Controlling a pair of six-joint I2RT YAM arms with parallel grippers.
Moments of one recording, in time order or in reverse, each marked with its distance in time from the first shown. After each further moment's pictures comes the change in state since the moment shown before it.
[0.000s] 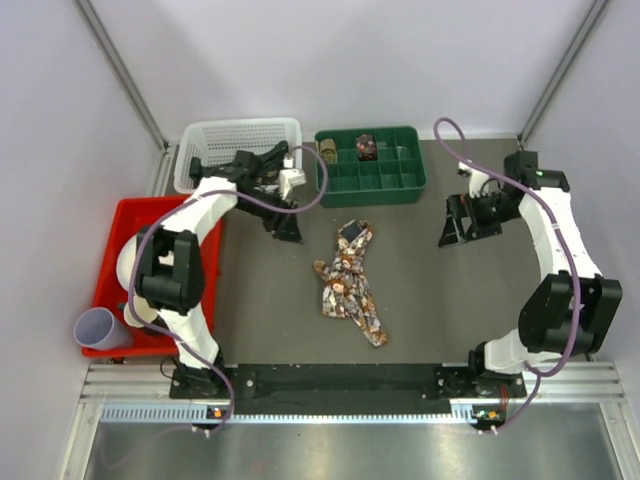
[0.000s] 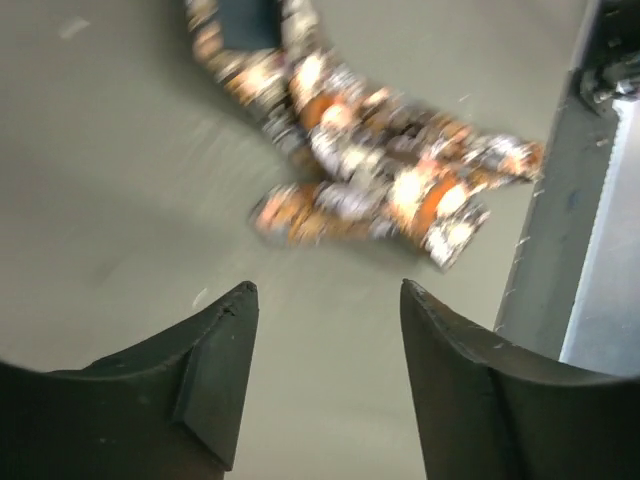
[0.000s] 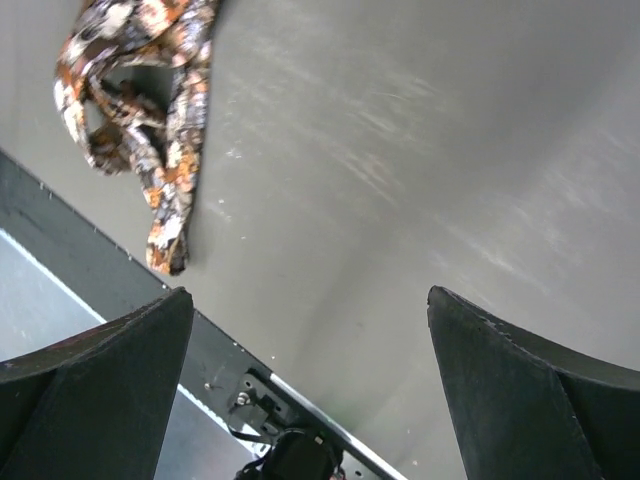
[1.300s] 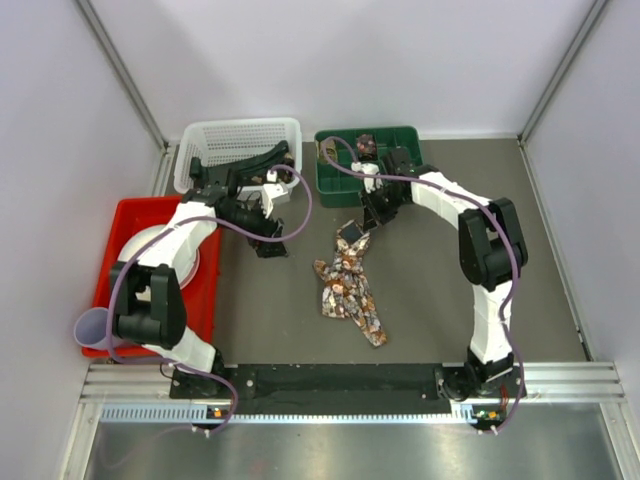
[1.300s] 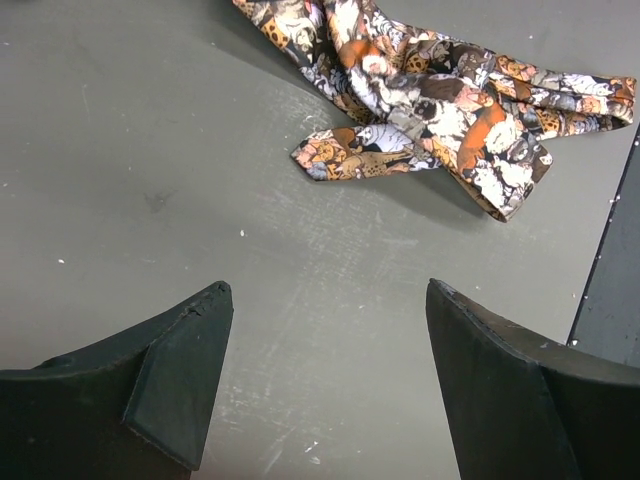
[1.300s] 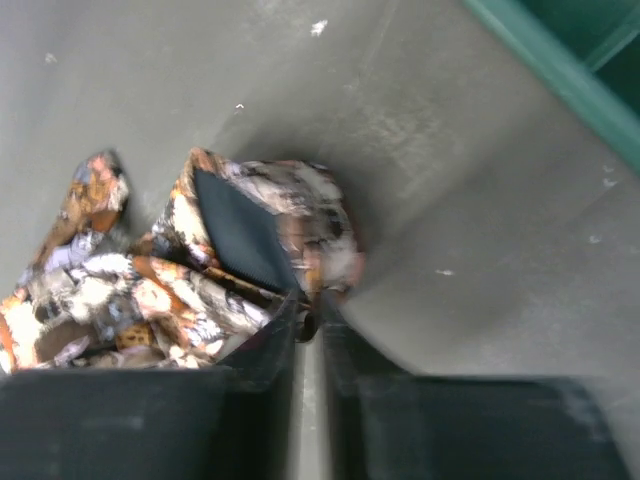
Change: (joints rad) left arm 0.087 -0.261 -0.267 0.112 -0.086 0.162; right arm 0.519 0.563 0.222 0.542 0.087 0.222
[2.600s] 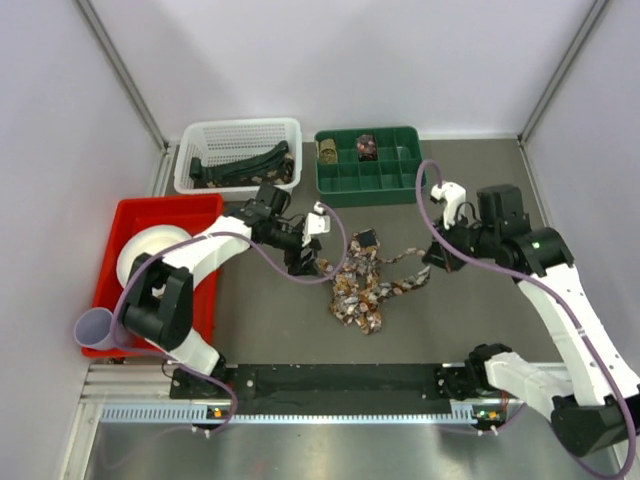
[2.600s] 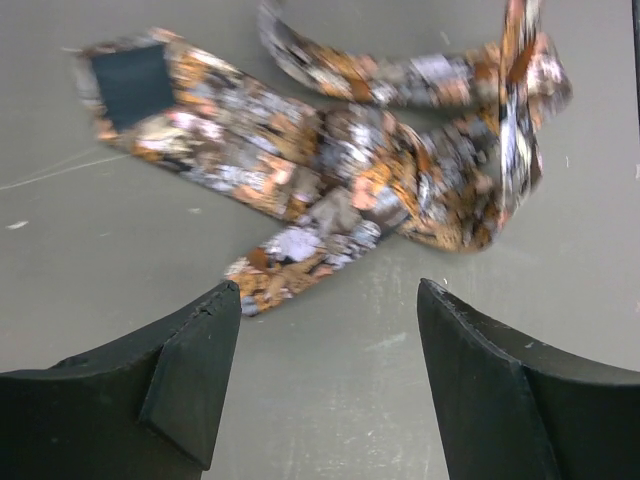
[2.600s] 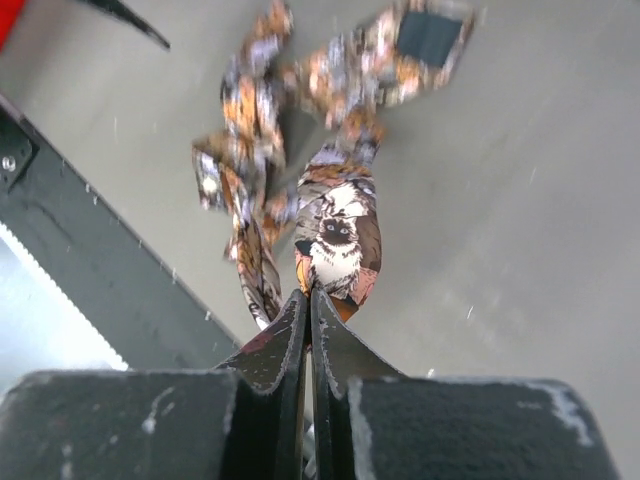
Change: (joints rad) left arm -0.279 0.011 -0.111 0.254 0.021 0.124; right arm -0.096 -1.048 -0.420 -0.324 0.035 0.037
